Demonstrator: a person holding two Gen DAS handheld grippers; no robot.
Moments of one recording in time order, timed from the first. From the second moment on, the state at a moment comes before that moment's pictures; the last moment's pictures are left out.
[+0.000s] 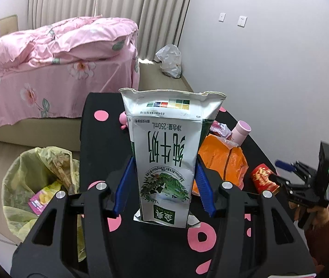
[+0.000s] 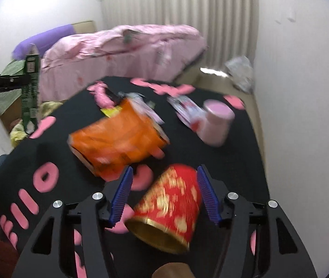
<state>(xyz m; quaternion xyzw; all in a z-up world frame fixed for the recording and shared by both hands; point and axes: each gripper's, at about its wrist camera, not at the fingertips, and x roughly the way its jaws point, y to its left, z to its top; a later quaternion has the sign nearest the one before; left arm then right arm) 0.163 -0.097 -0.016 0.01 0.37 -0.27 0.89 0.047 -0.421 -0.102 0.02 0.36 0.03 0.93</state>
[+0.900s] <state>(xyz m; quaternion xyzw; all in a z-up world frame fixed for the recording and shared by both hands) 0.145 -0.028 0.026 -0.03 0.30 -0.22 0.93 0.075 -0.339 0.001 -0.01 0.23 0.13 0.96</state>
